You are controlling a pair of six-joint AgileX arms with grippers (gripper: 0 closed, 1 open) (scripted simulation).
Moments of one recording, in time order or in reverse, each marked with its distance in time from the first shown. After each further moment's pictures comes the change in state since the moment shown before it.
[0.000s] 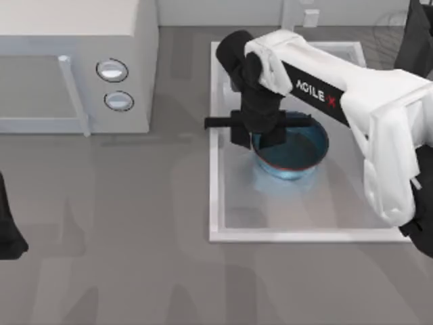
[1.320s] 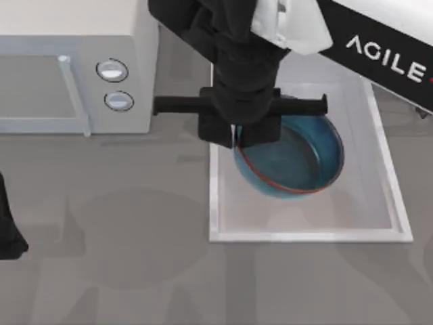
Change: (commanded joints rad) left arm 0.000 0.000 0.000 0.000 0.000 0.000; right arm 0.316 -0.747 -0.415 -0.347 0.042 0.316
